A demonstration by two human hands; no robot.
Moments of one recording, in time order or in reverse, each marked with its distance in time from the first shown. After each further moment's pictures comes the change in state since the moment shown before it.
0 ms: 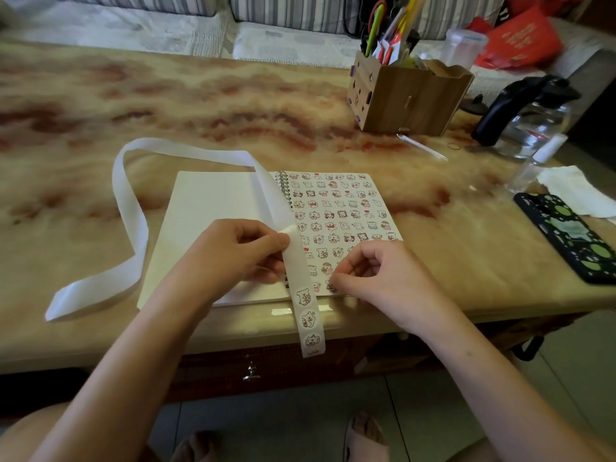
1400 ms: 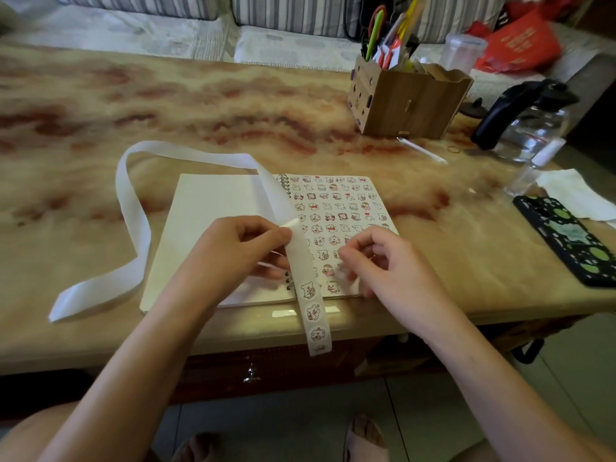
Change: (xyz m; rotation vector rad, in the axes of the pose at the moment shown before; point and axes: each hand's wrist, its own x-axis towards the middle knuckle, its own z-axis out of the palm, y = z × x) left_hand 0.000 -0.001 0.001 -0.024 0.031 0.074; right_hand -0.003 -0.004 -0.003 0.093 0.079 -0.095
